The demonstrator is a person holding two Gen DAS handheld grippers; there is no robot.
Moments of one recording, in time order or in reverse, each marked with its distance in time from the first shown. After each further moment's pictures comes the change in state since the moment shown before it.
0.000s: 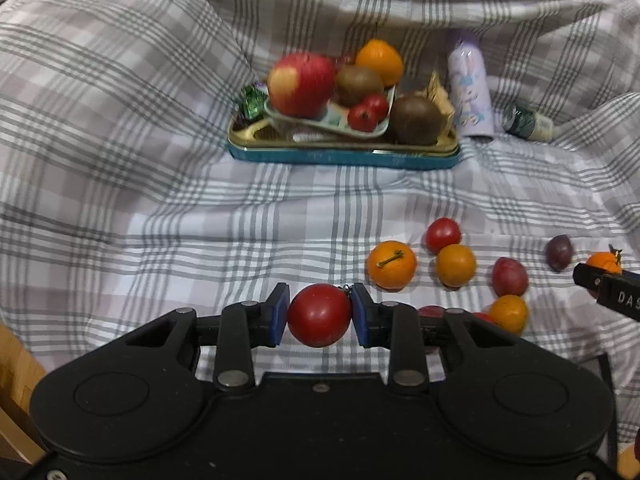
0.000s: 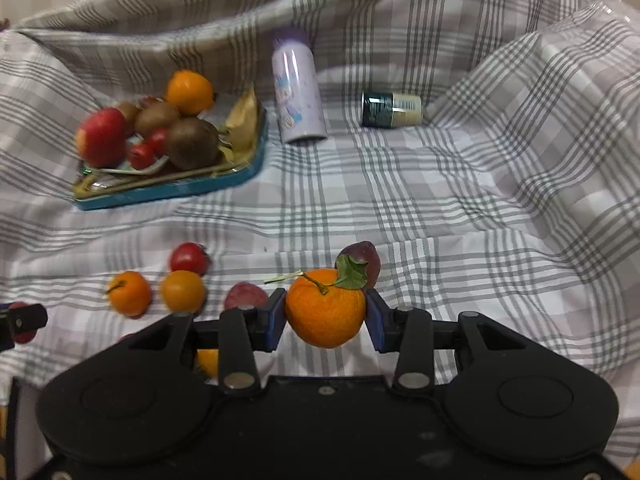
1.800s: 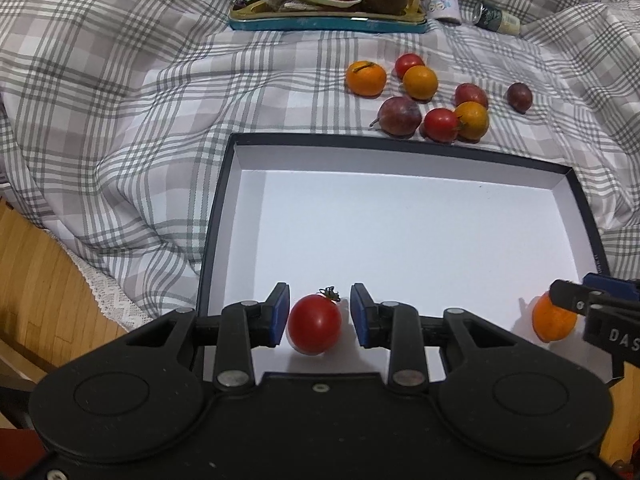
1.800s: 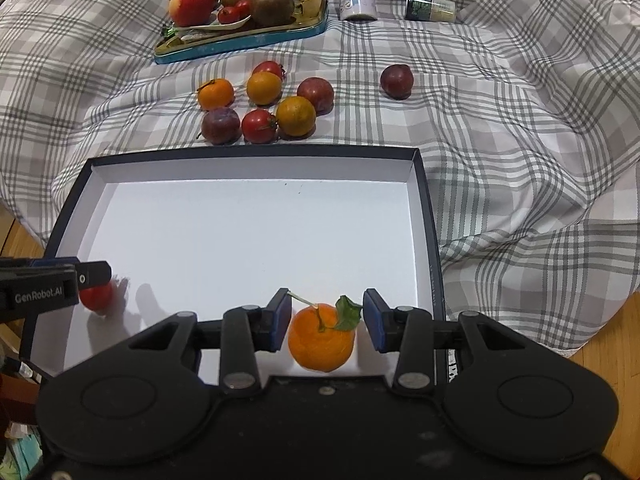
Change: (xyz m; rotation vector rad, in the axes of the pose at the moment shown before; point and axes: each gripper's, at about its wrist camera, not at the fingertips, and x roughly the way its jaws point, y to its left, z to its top) left arm -0.045 -0.004 -0.115 0.030 0.216 -0.019; right arm -0.089 0.007 -0.128 -0.098 0.256 0.091
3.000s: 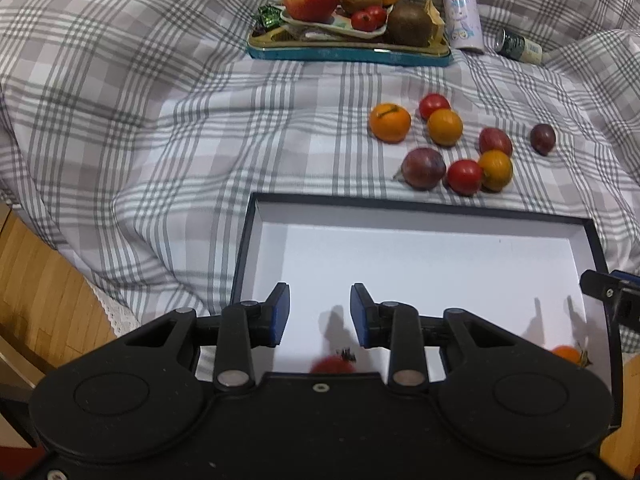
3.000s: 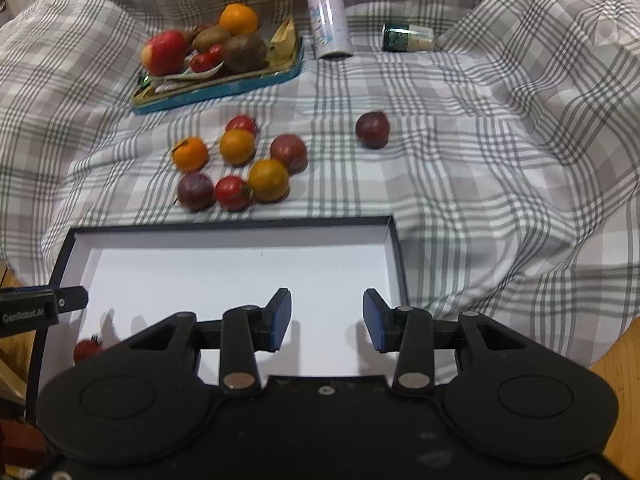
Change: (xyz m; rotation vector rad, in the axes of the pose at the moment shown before) left arm -0.002 0.007 0.035 -0.029 -0.049 0.042; right arm 0.005 -0.017 0.037 0.070 -0.092 -0.017
